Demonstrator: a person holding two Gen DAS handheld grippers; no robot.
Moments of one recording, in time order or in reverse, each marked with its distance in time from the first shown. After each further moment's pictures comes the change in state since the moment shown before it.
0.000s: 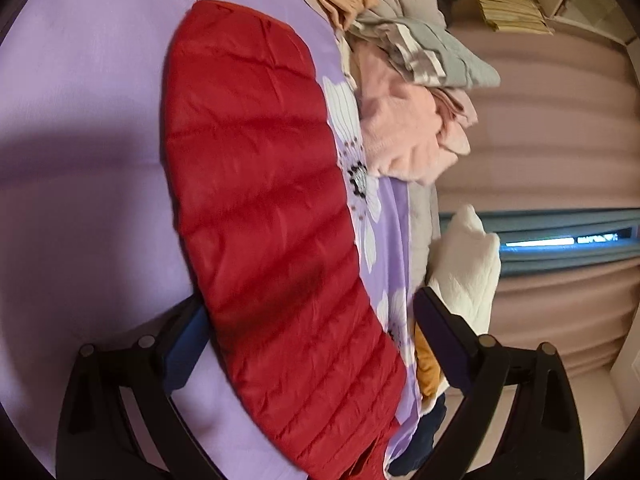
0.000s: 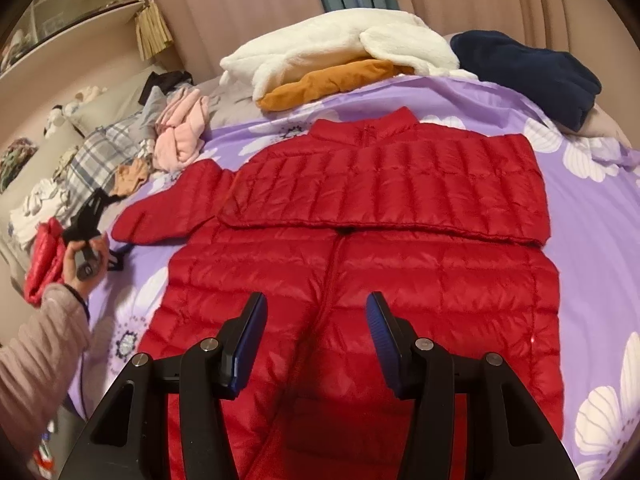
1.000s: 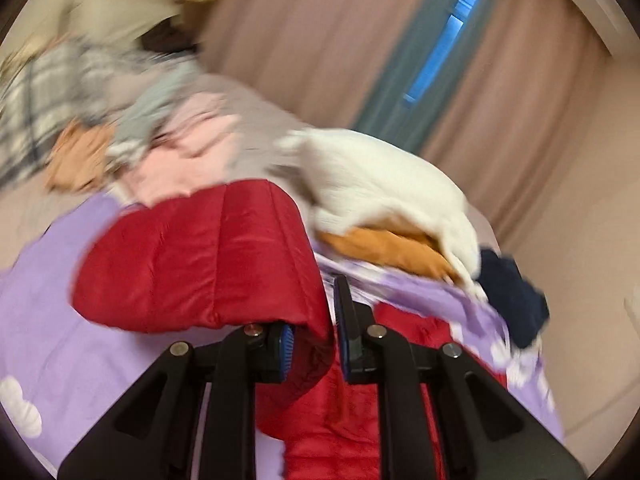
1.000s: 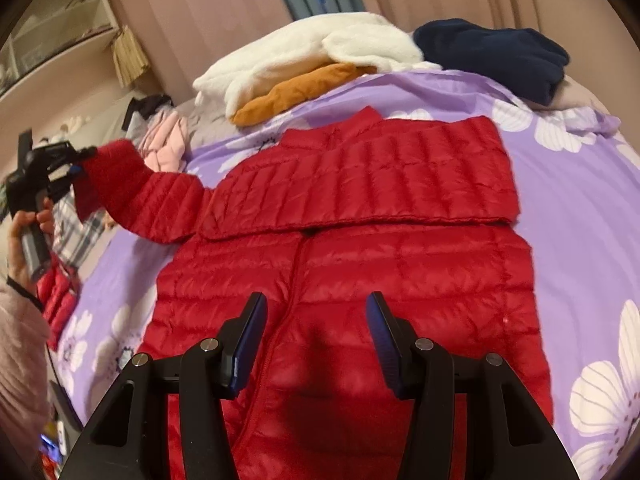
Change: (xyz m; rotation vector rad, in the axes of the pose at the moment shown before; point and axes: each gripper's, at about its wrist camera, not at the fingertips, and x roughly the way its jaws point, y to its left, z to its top) left arm -0.053 -0.238 -0.203 1.036 -0.029 0.045; right arm -0.020 -0.035 -0.010 0.141 -0.064 -0.006
